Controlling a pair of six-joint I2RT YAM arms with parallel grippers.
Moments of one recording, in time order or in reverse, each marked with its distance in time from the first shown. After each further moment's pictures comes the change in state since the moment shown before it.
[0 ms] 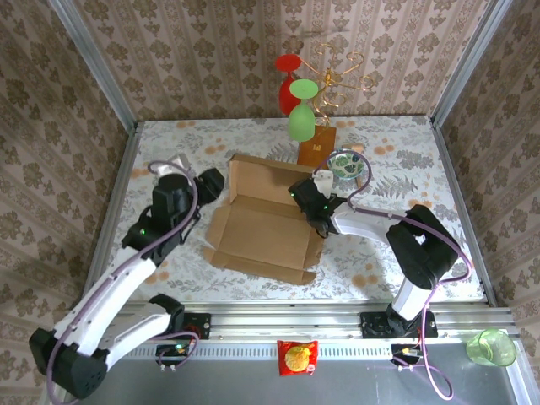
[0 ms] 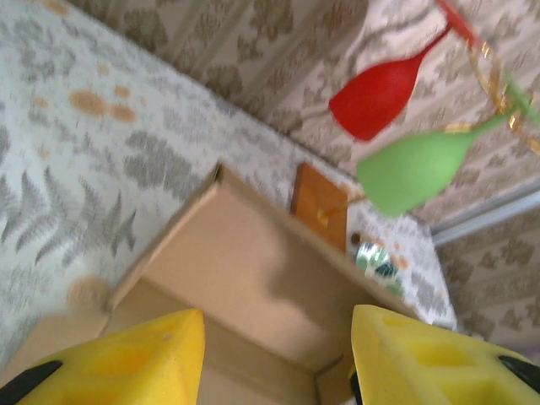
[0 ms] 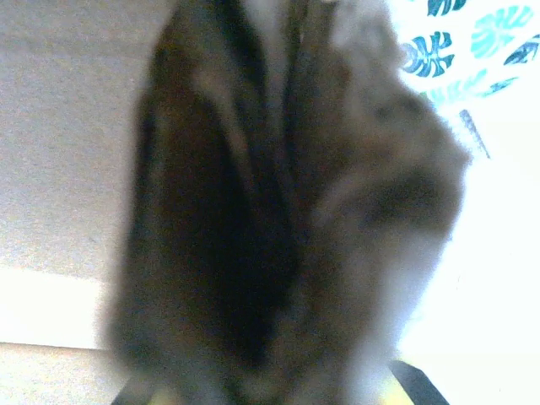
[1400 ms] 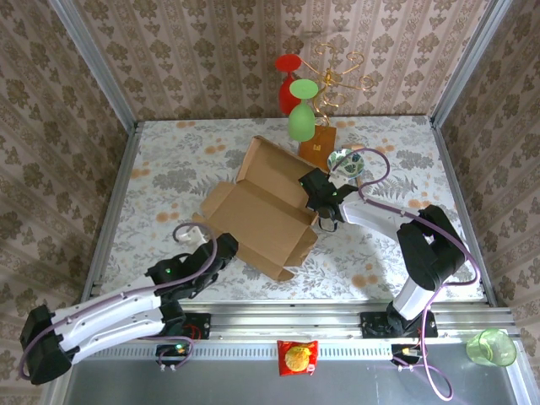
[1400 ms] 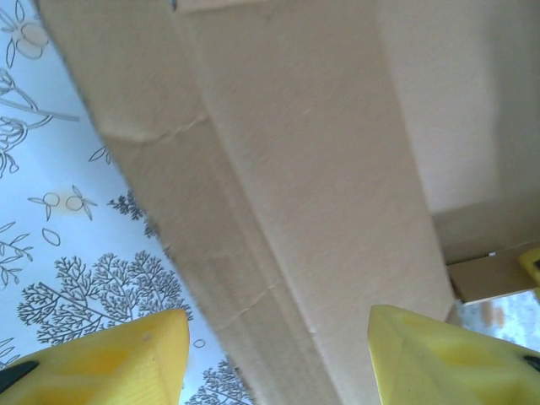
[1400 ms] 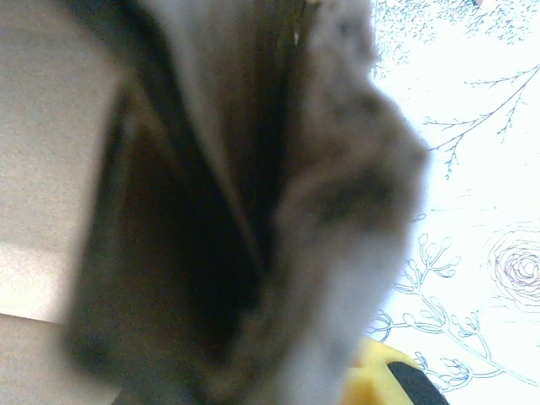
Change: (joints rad) left arm -0.457 -0.145 -0.392 -0.173 -0.326 -0.600; right arm -0.086 -0.033 0.066 -0.224 -0.232 0.288
